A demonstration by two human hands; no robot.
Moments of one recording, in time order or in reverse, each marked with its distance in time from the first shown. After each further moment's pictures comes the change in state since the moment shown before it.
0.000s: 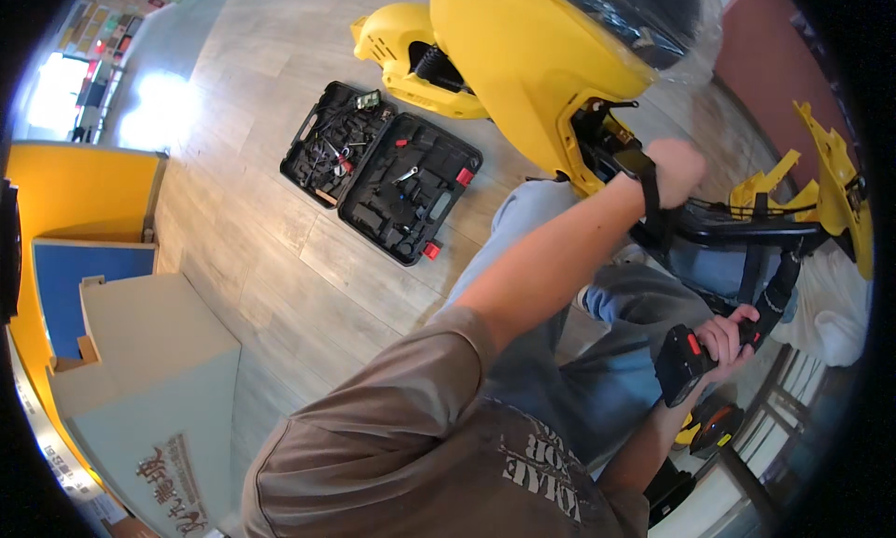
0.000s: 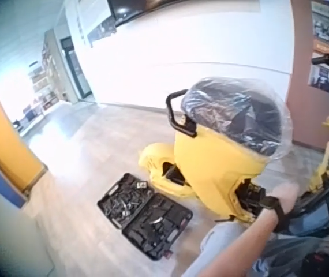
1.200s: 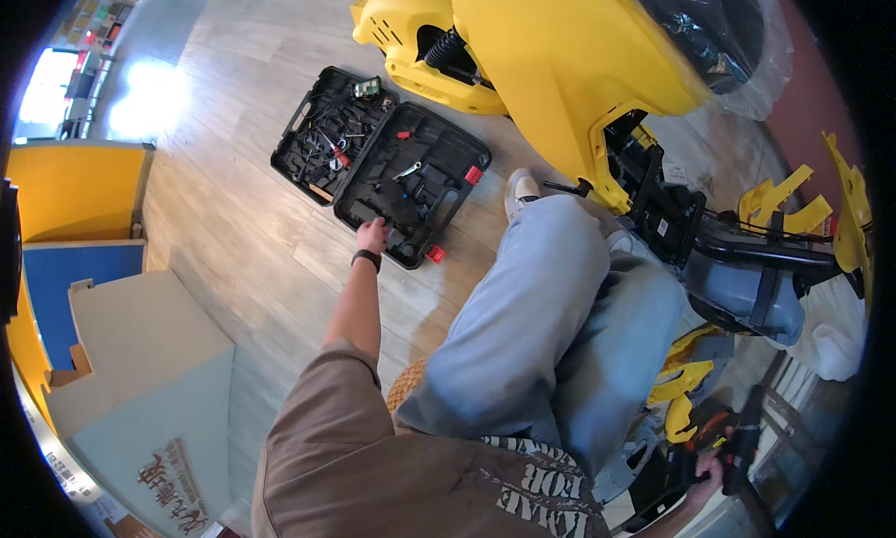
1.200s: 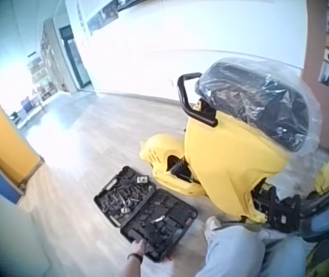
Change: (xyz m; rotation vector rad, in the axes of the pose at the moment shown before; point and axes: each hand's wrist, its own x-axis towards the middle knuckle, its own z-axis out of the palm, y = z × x) left_hand -0.541 -0.313 0.035 -0.572 0.713 -1.698; right_hand -0.232 -0.131 0.094 -1.534 0.927 0.128
